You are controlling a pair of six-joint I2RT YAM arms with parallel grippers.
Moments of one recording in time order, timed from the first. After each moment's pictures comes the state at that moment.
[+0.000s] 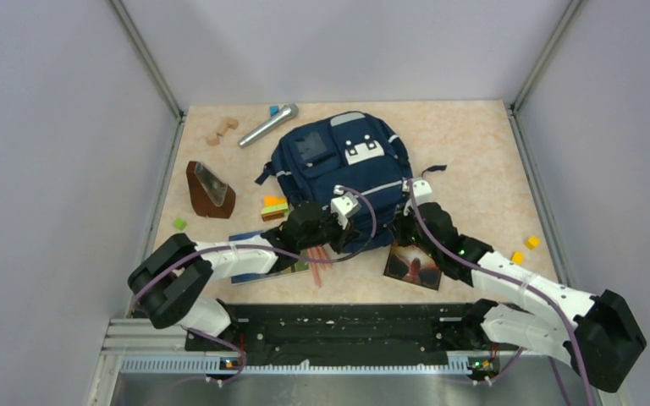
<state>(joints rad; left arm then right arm) -0.84 1.48 0.63 0.49 0.26 -0.08 0.73 0.97 0.53 -0.07 0.22 0.32</state>
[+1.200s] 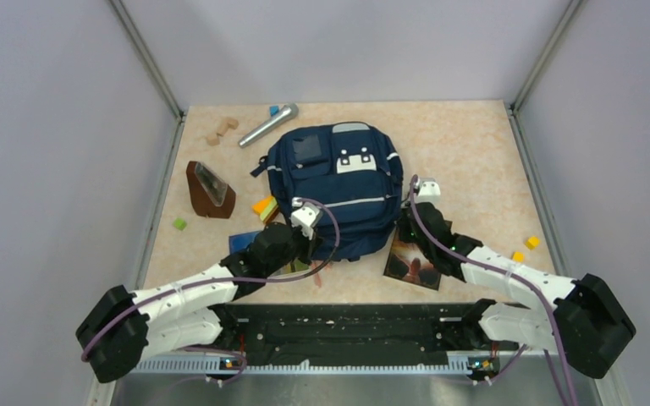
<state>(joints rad) -0.84 1.03 0.40 0.25 -0.06 -0.16 0.71 1.09 0.51 -0.02 0.42 0.46</state>
